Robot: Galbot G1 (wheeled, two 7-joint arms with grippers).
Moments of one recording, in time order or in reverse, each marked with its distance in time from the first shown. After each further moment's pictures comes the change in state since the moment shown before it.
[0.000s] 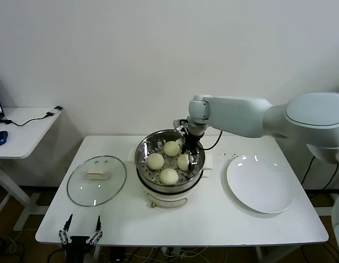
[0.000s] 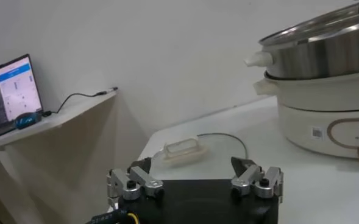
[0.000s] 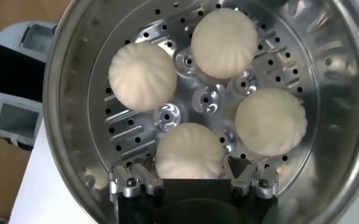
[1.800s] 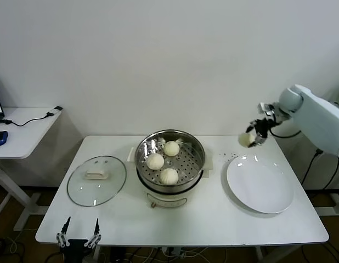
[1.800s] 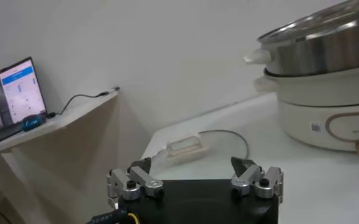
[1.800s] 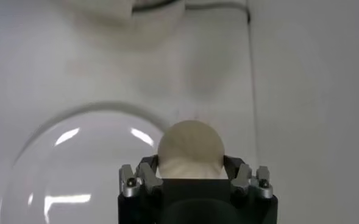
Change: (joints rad) left arm 0.031 -0.016 -0.006 -0.029 0.028 0.005 0.006; right arm -0.199 -0.417 0.634 -0.228 -0.492 0.215 -0.158
